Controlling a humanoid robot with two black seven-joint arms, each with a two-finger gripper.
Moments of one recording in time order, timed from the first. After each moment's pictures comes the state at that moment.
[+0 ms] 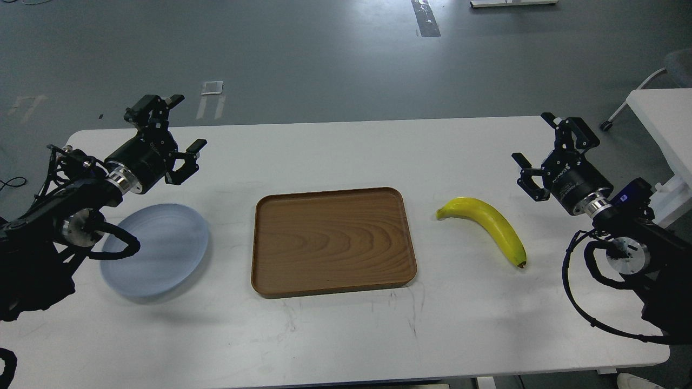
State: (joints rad) left arm -0.77 0.41 -0.52 -0.57 0.16 -0.49 -0.35; right arm 0.61 -0.46 0.58 0.60 -0.19 0.49 0.49
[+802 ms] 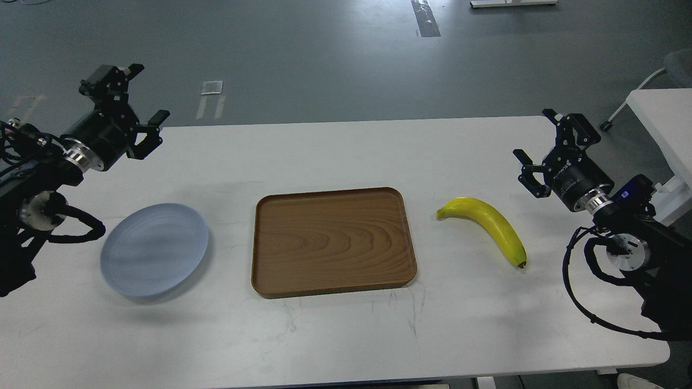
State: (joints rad) left arm -0.86 0.54 -0.51 -0.60 0.29 -0.49 -0.47; right arm 0.63 -0.46 0.58 0.59 -0.19 0.49 0.49
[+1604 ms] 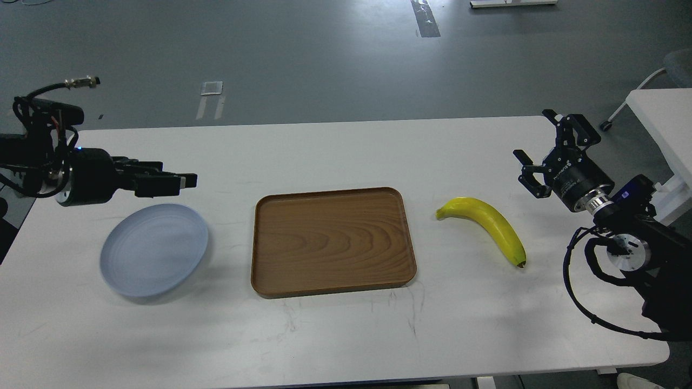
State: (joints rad) left arm -0.87 0.93 -0.41 -1.19 1.74 -0.49 -0.49; right arm 0.63 -0.46 0.58 0.59 -0.19 0.49 0.49
